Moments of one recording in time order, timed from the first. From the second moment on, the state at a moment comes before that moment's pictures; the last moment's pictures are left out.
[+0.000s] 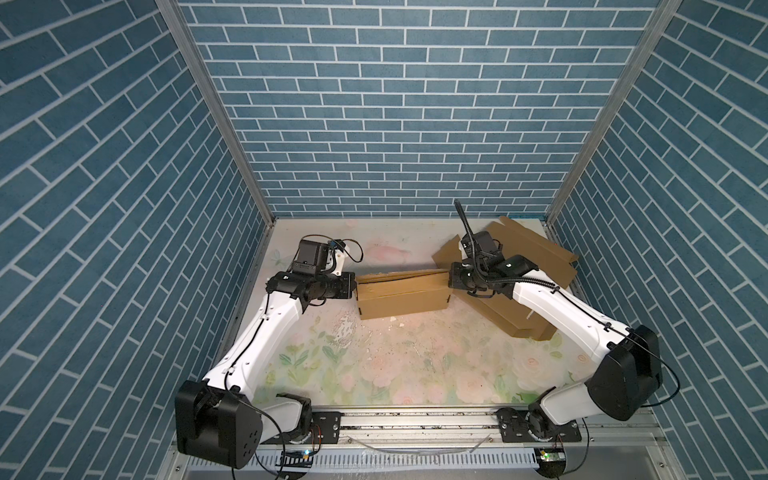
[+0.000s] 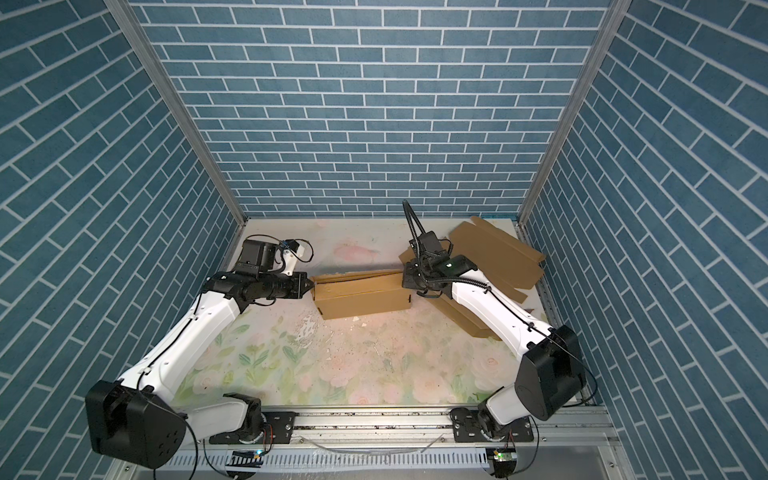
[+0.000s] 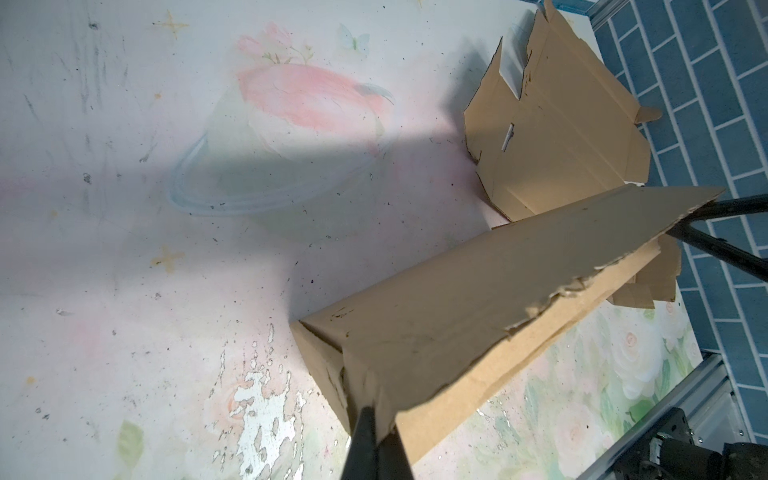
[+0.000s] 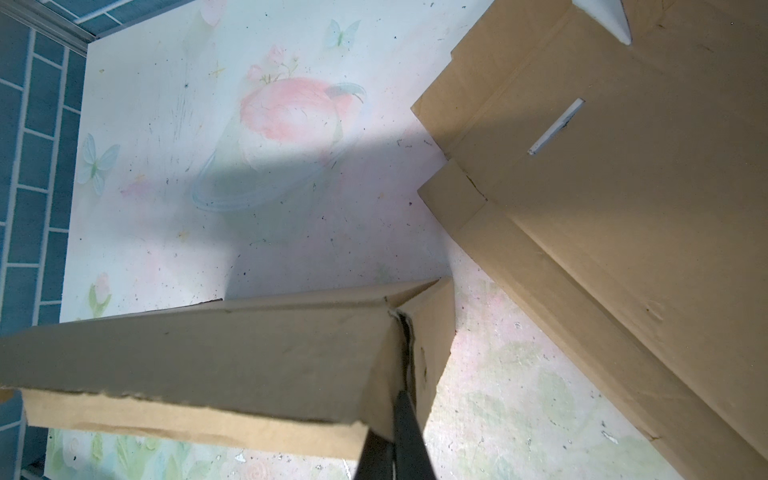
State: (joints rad) left arm -0.23 1.24 1.08 -0.73 0.37 -0.20; right arm 0.62 1.48 1.27 -0.71 -0.02 0.58
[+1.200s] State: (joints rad) left arm -0.19 1.21 0.93 -0.50 0.42 -0.25; right arm 0.63 1.49 1.27 -0.71 -0.02 0.58
